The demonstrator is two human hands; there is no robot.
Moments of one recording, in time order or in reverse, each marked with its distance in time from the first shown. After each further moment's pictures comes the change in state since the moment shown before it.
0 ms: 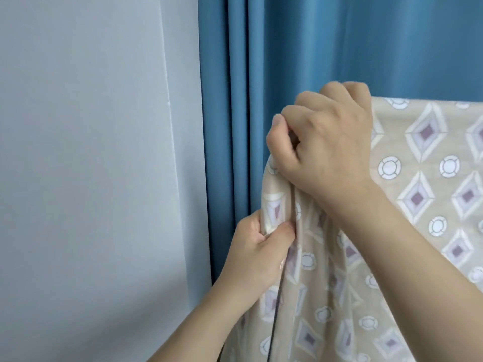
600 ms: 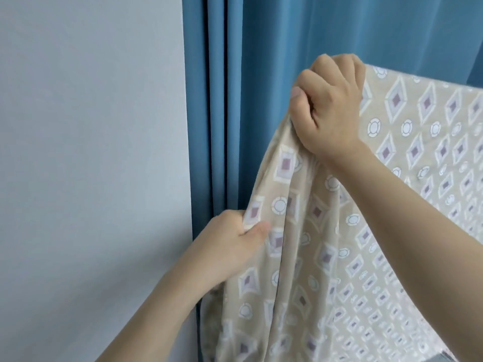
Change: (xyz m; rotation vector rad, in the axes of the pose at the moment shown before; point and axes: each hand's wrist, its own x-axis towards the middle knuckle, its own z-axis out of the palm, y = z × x) left_hand -0.040 -0.014 -0.062 0.485 -0.303 -0.132; right_hand -0.012 0.008 -0.008 -0.105 -0.088 -0.007
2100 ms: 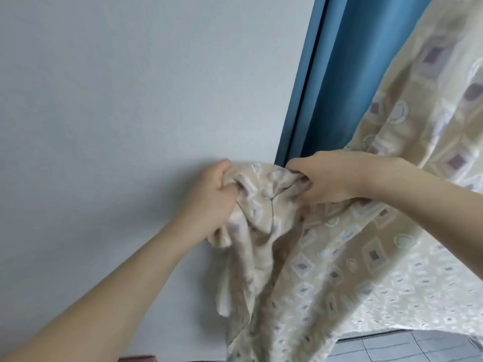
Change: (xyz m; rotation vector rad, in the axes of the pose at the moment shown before) left_hand -0.093 -0.114 -0.044 -0.241 0.386 -0.169; right_hand -0.109 -0.139 -0.015 0.235 -1.703 -0.202
